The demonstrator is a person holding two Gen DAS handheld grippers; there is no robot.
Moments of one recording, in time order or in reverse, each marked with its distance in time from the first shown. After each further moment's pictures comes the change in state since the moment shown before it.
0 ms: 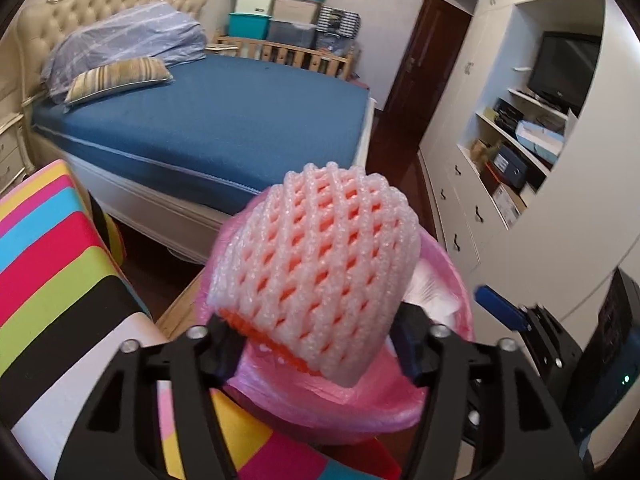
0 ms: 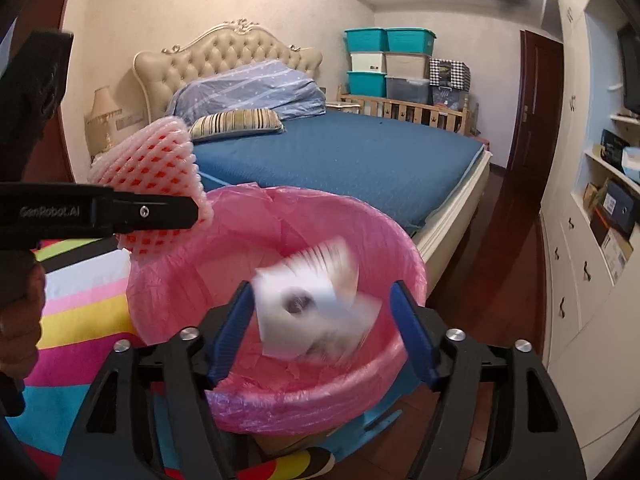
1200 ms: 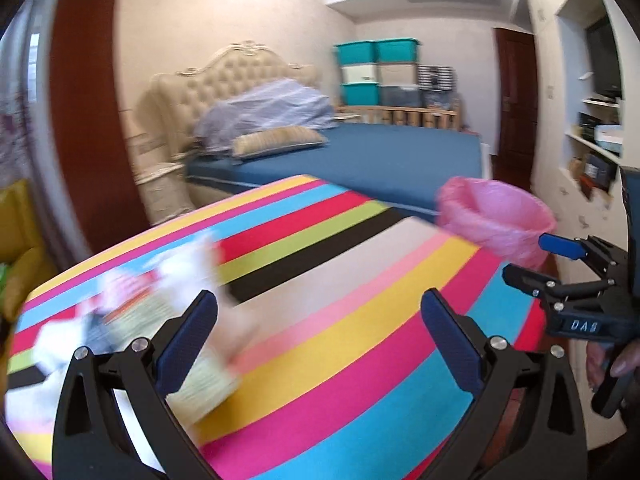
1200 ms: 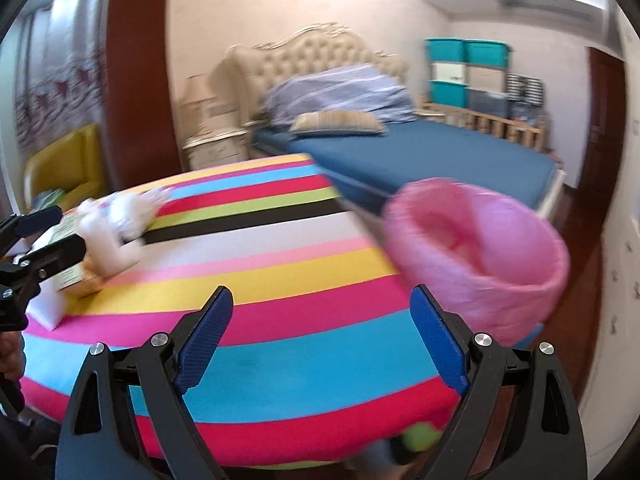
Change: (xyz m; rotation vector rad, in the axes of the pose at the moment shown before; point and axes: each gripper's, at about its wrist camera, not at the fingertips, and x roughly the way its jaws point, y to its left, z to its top) left arm -0.327 0.088 -0.230 0.037 -0.274 0.557; right arm -0.118 0.176 -0.040 -0.119 0.004 0.298
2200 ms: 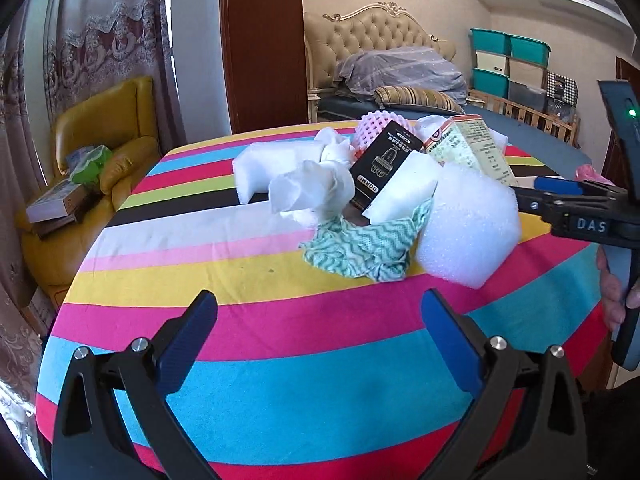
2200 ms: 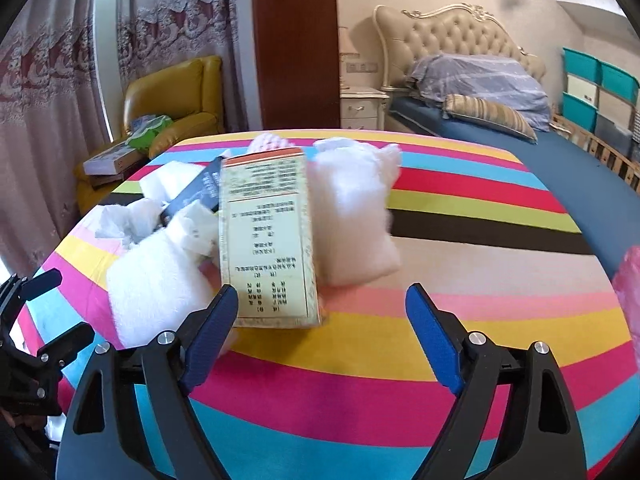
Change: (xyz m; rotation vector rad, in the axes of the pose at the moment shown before) left arm -0.097 0.165 -0.138 -0.268 0.154 0.315; right arm 0.055 0.229 0.005 -0.259 0.124 0.348
